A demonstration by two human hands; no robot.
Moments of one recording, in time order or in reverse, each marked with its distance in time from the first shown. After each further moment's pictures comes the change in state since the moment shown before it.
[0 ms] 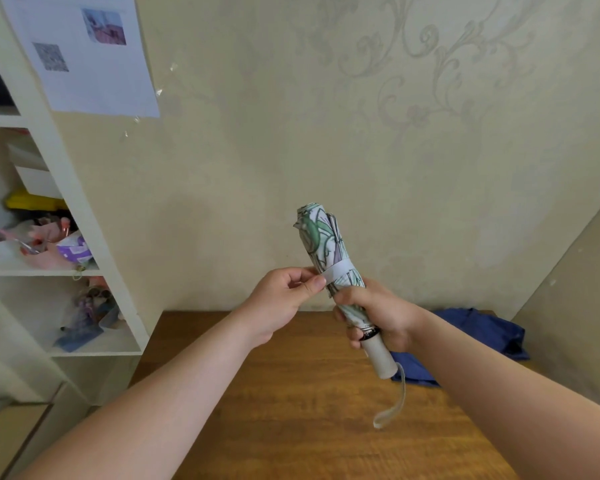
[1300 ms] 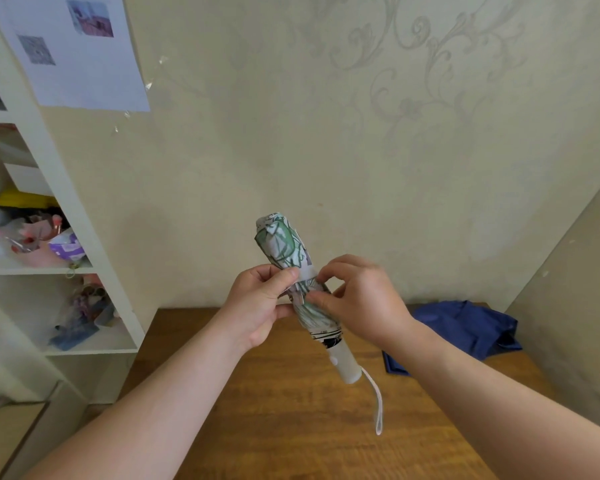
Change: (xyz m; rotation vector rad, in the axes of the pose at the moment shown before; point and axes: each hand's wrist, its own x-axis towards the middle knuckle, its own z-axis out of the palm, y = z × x) left_hand -0.017 0.001 0.000 -0.512 0.137 -0.072; right_hand -0.005 0.006 0.022 -1.008 0.557 -0.765
